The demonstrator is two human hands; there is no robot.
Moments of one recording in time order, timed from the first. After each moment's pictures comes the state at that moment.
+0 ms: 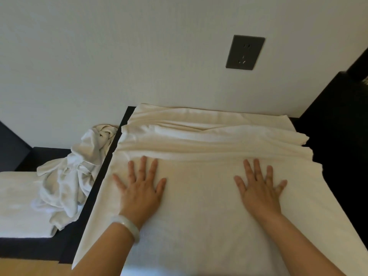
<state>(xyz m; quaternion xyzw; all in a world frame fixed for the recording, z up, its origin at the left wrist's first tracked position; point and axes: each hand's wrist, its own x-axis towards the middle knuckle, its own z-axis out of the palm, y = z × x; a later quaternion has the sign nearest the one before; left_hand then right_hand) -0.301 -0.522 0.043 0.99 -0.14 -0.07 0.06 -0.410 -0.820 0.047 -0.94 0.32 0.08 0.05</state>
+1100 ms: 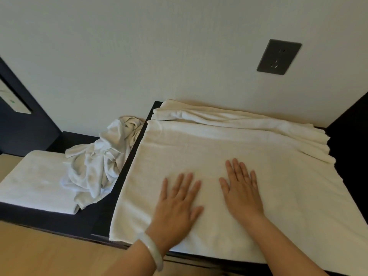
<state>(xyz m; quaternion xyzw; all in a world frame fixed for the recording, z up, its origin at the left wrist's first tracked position) -0.373 -0.516 0.055 0.95 -0.32 -0.02 0.07 -0.384 -0.732 0.046 -0.99 0.16 0.02 0.05</state>
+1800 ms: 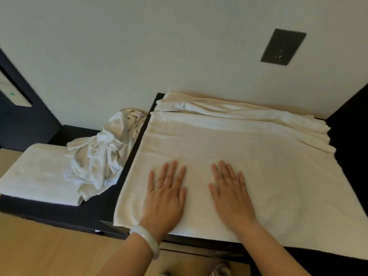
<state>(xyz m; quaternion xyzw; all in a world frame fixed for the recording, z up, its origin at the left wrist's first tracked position) -0.375 -0.484 0.042 0.97 -0.23 -0.01 0.08 -0.420 -0.687 0.044 -0.99 0.09 0.01 0.06</state>
